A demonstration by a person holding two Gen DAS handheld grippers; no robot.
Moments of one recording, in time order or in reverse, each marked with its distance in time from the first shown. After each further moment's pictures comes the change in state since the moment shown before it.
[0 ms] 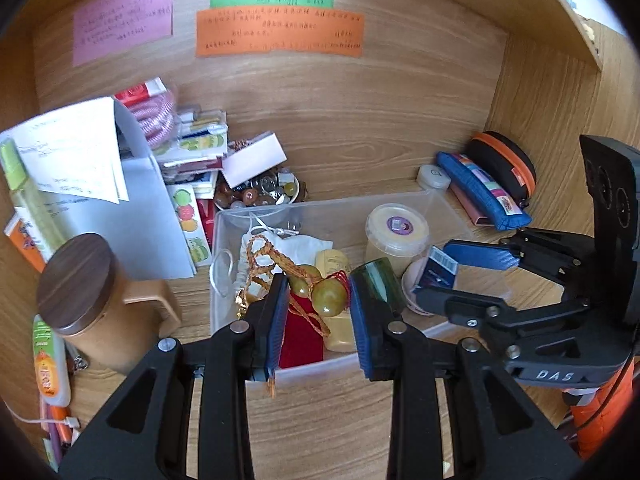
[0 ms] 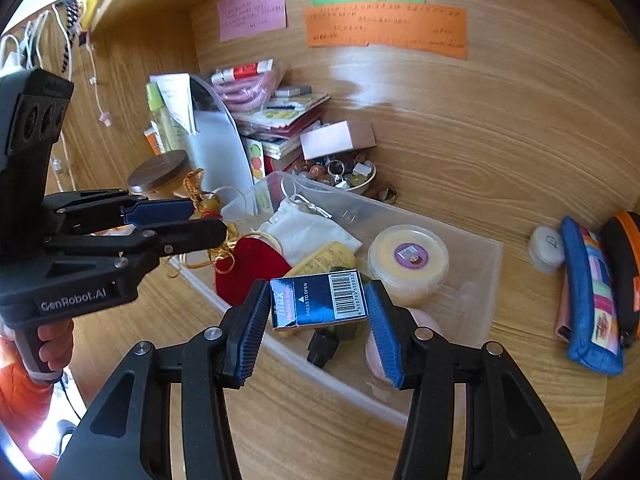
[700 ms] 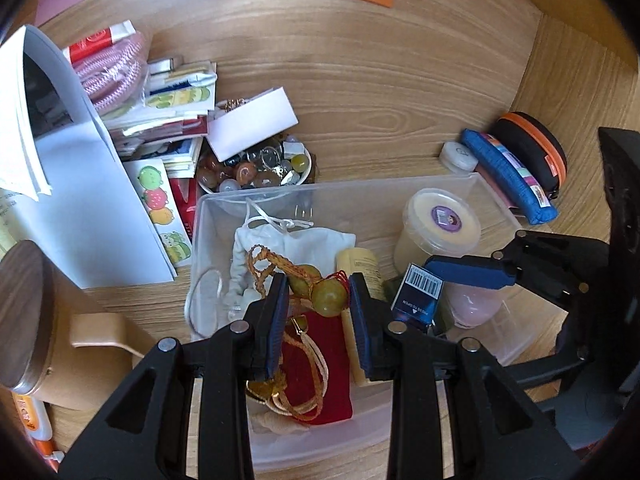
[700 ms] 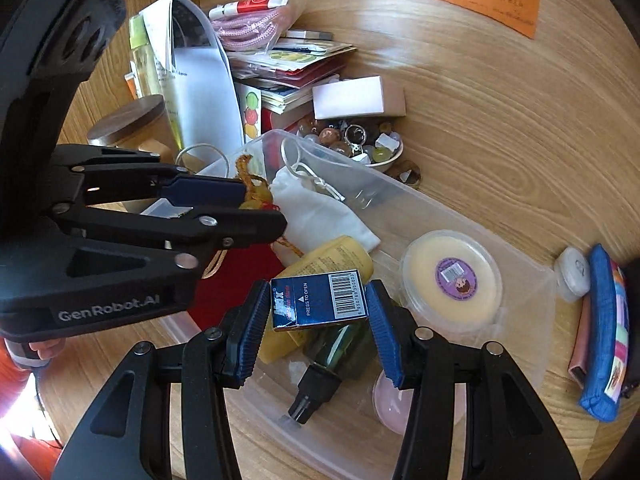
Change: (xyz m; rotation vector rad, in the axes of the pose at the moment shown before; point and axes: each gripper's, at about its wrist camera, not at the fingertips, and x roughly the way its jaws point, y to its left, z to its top) left arm 0.067 0.020 0.009 -0.020 0.108 -0.027; right arm 0.067 0.013 0.010 -0.121 0.125 -0.045
